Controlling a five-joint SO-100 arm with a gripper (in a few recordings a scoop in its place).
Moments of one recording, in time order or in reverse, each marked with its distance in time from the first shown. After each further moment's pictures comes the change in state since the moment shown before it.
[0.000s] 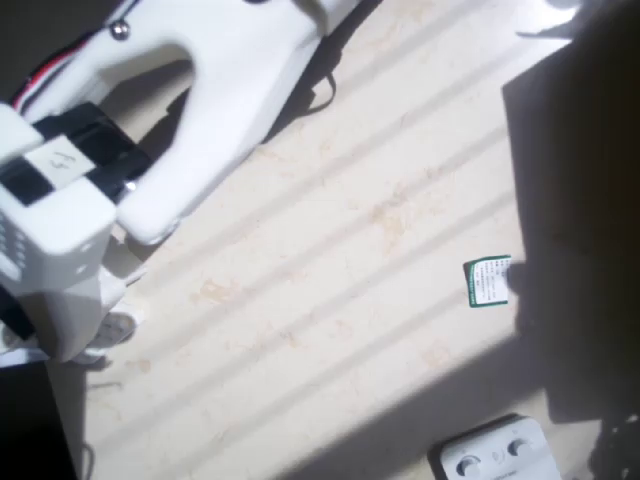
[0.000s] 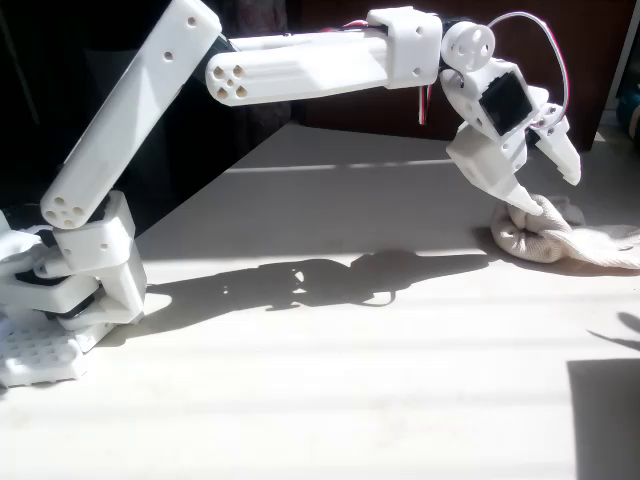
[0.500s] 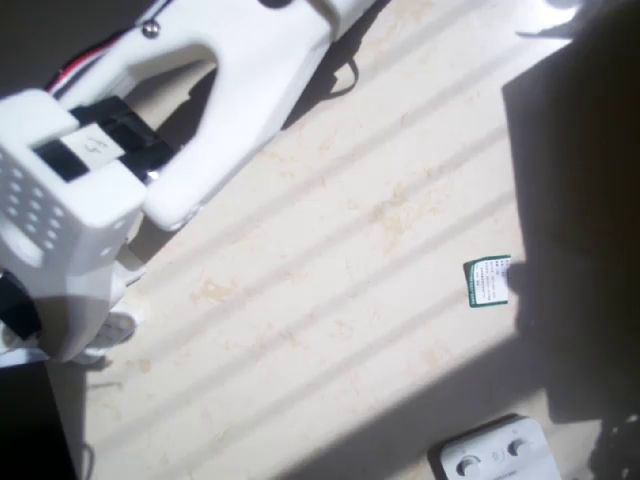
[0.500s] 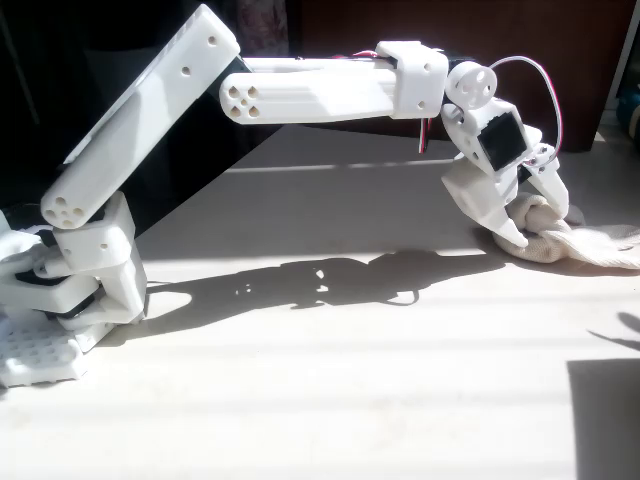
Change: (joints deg) arm -0.1 -5.9 -1.0 -0.2 0.4
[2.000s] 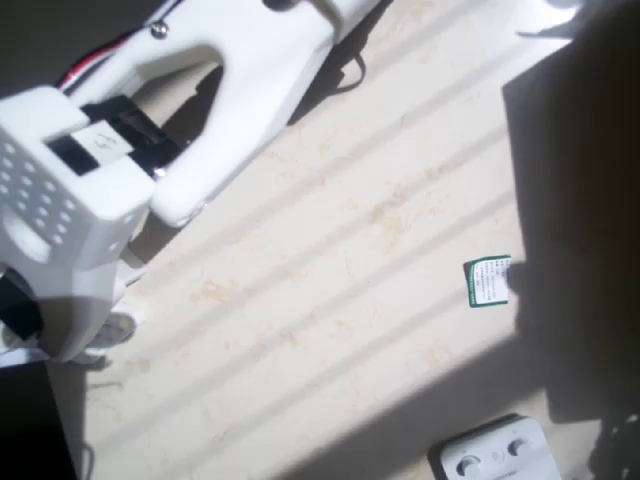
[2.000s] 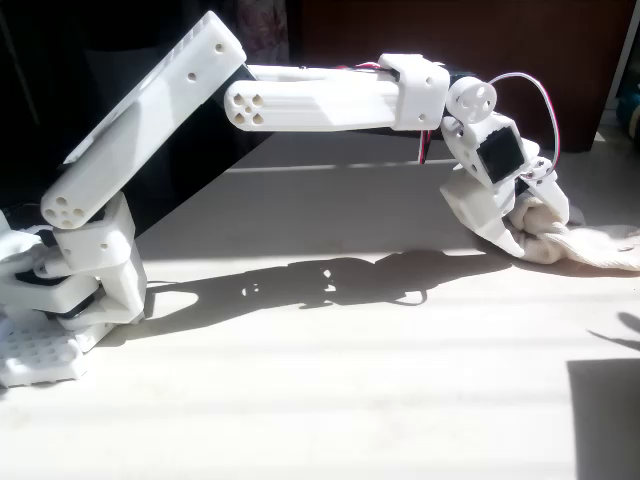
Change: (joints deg) arm 0.0 -2.0 -0.7 -1.1 -0.3
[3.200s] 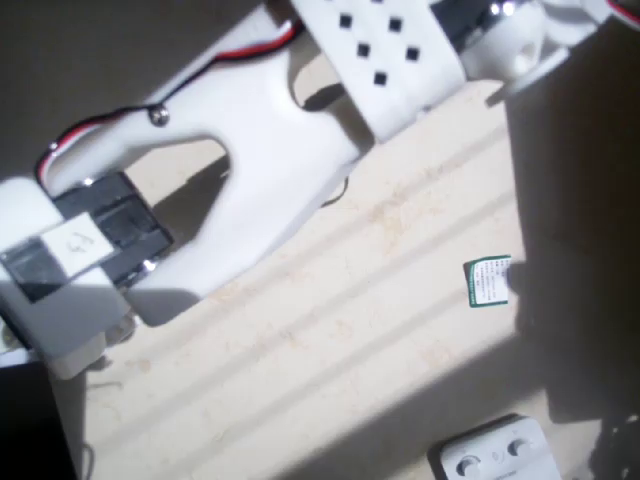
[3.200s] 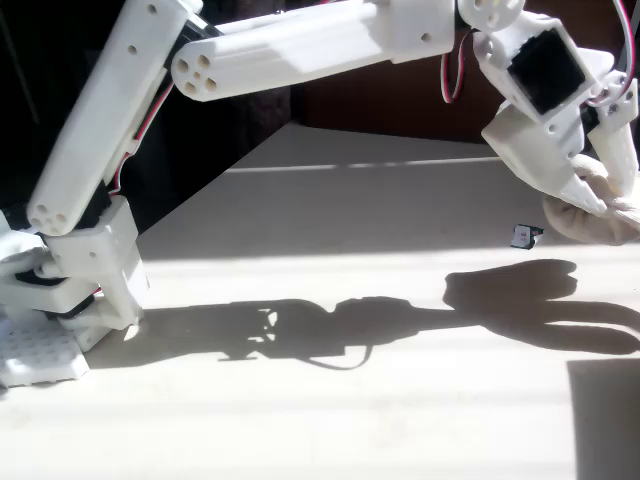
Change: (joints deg) arm 14.0 16.0 -0.4 8.4 -0.6
